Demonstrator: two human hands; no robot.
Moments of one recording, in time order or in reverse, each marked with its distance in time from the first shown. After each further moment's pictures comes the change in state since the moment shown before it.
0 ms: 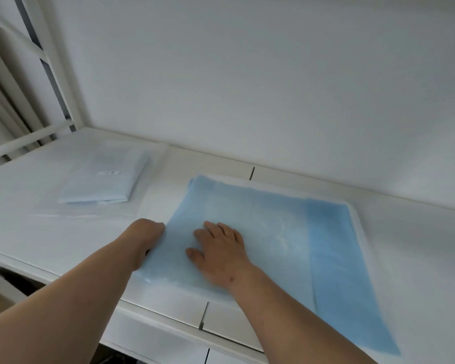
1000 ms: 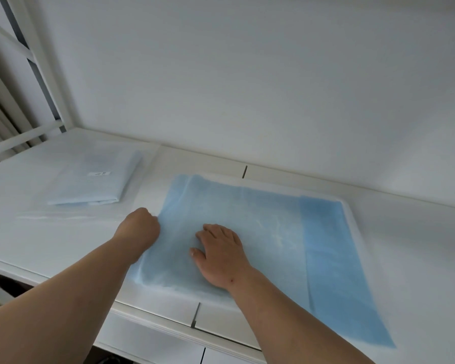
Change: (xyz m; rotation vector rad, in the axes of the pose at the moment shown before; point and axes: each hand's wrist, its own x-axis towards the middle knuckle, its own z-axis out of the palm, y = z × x) left_hand -0.004 0.015 0.008 0.424 0.211 0.215; right_hand -0.008 0.013 0.003 0.057 0.091 -0.011
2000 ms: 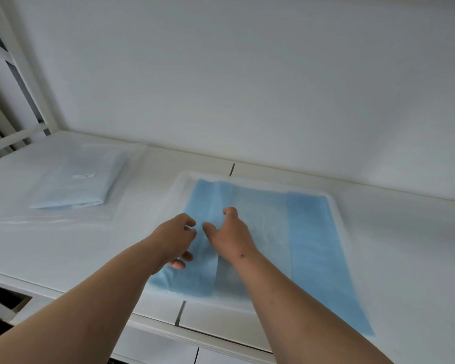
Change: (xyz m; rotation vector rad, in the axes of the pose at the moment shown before) left_hand -0.054 0.041 0.037 -0.224 -0.431 0.138; right_hand -0.003 0.020 -0.046 0.476 0.094 0.455
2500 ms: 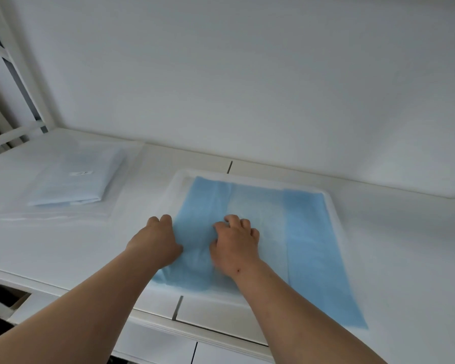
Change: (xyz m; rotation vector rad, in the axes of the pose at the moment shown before) left_hand 0.010 -0.022 -0.004 0.714 0.194 -0.011; right_hand -0.007 0.031 0.011 -0.503 0.063 -0.230
